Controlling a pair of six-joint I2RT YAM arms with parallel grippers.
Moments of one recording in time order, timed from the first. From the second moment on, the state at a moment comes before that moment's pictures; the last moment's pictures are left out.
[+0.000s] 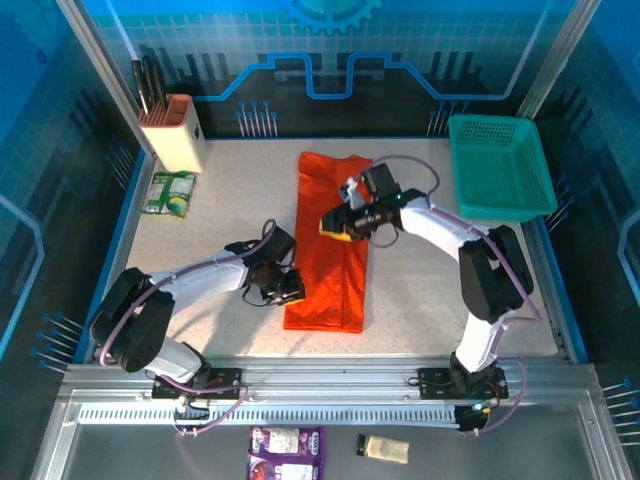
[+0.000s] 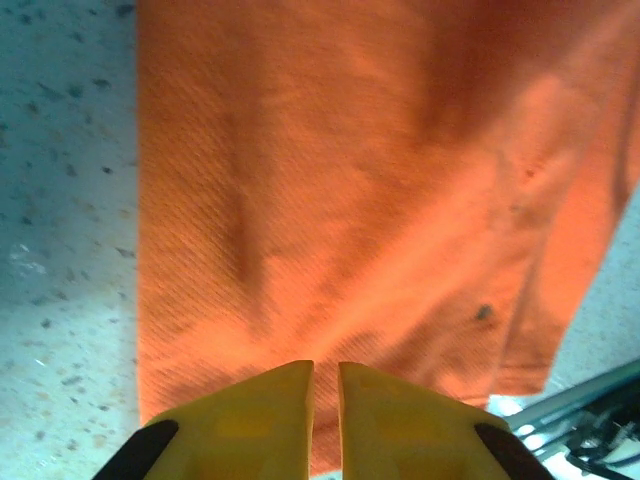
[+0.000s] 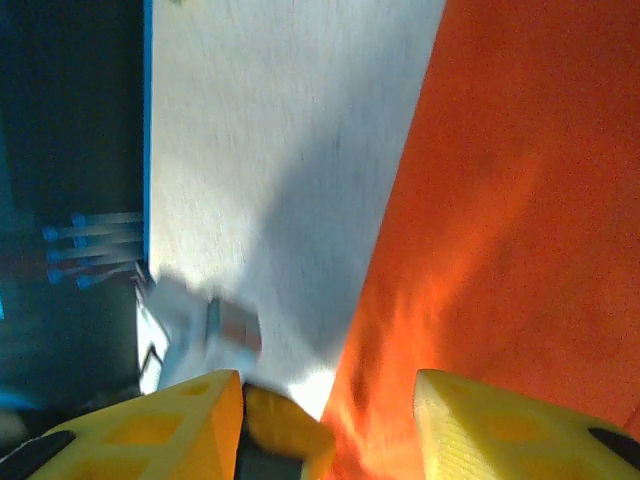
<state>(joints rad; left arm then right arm) -0.59 1.50 0.81 -0.58 0.36 -0.83 0.48 1.78 1.25 -0.44 -0.71 0.58</state>
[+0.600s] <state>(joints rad) -0.59 1.55 0.72 -0.49 0.42 -0.82 0.76 1.64 0.68 -0.11 -0.69 0.85</state>
